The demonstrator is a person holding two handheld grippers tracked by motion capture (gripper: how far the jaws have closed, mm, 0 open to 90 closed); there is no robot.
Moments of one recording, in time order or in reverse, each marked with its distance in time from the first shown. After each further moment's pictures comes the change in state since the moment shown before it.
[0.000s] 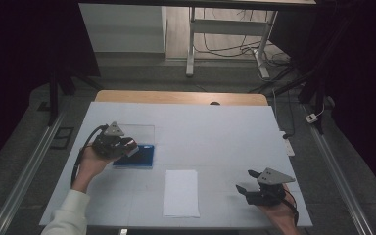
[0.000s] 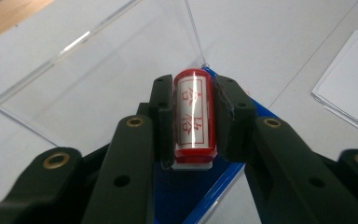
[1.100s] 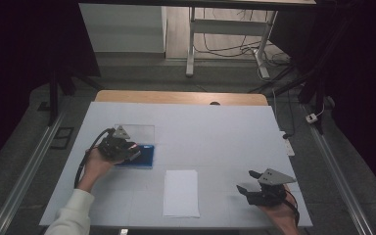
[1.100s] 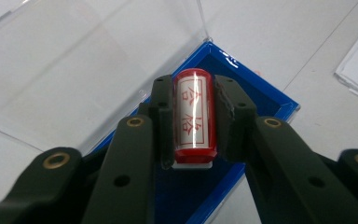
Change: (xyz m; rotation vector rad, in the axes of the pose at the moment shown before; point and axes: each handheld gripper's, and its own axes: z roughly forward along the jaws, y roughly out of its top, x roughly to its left) left arm -0.001 -0.005 0.023 0.079 -0.002 0.007; right arm -0.001 -0.002 -0.001 -0.001 -0.002 0.005
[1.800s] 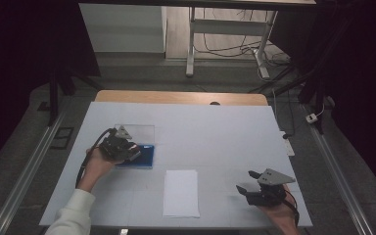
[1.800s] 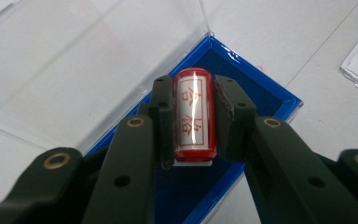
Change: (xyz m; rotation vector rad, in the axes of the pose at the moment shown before) left arm -0.002 0.003 0.001 0.034 0.011 -0.001; right arm 0.001 0.000 0.001 0.009 0.004 -0.005
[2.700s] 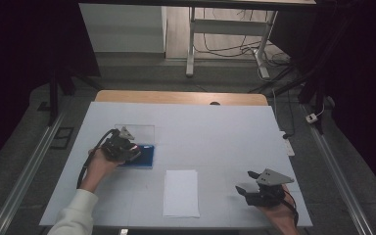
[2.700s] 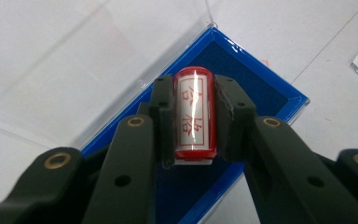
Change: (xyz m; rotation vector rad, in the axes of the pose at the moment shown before) left arm -0.006 0.003 0.005 0.044 0.029 -0.006; right arm 0.003 0.001 0.002 0.008 -0.002 -0.005
